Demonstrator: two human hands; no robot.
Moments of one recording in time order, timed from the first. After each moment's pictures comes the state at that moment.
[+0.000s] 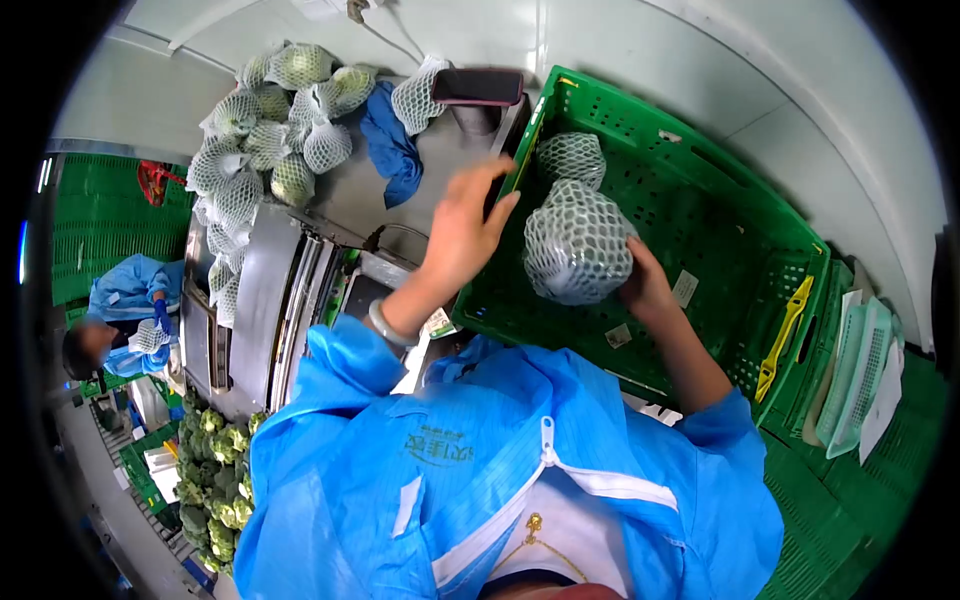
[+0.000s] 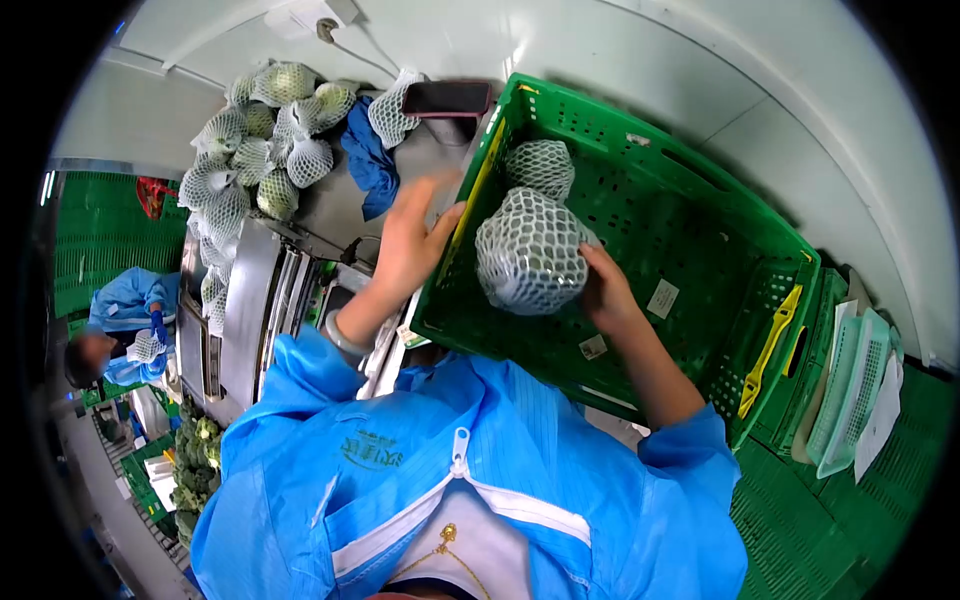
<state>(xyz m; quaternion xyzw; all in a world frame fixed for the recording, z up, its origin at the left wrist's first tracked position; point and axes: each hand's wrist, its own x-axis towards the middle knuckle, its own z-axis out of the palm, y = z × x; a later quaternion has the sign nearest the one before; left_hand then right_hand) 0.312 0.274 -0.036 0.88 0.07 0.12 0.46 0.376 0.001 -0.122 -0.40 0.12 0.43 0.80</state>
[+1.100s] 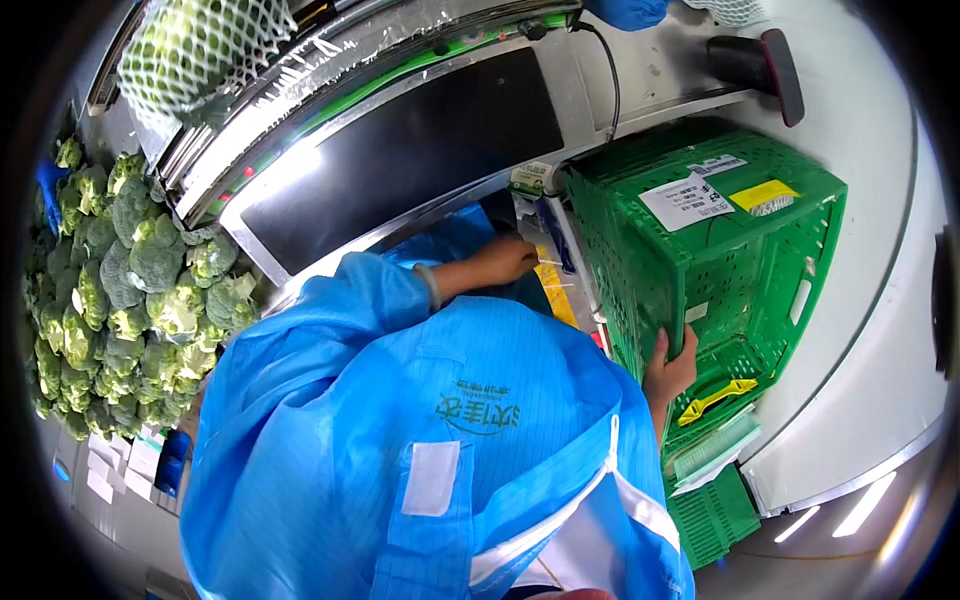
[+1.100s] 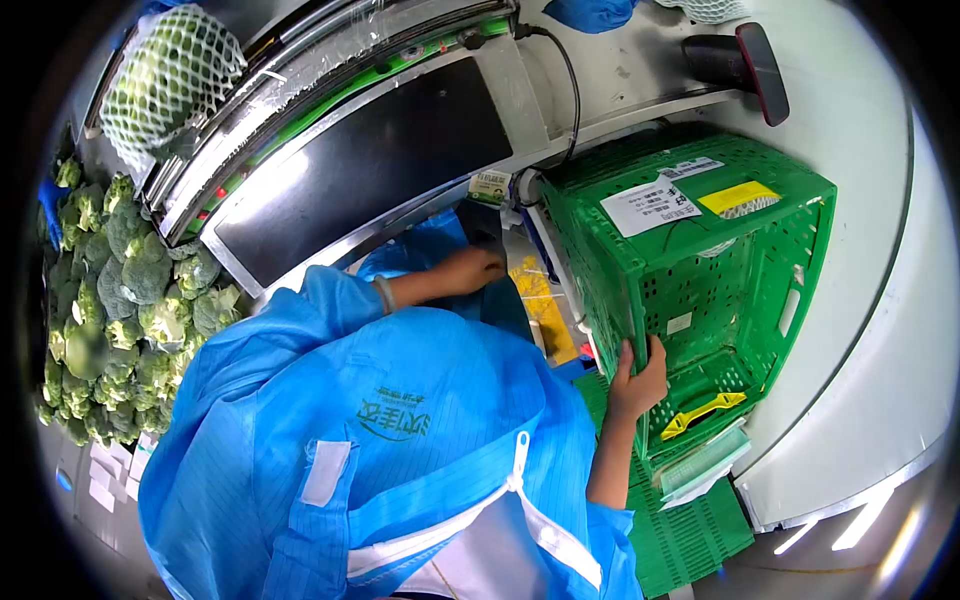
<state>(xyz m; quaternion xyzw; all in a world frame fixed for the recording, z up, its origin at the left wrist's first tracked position) 0.029 0.210 -0.339 0.71 0.19 -0.15 0.66 0.211 0.020 -0.105 -0.96 -0.27 0.07 0.06</state>
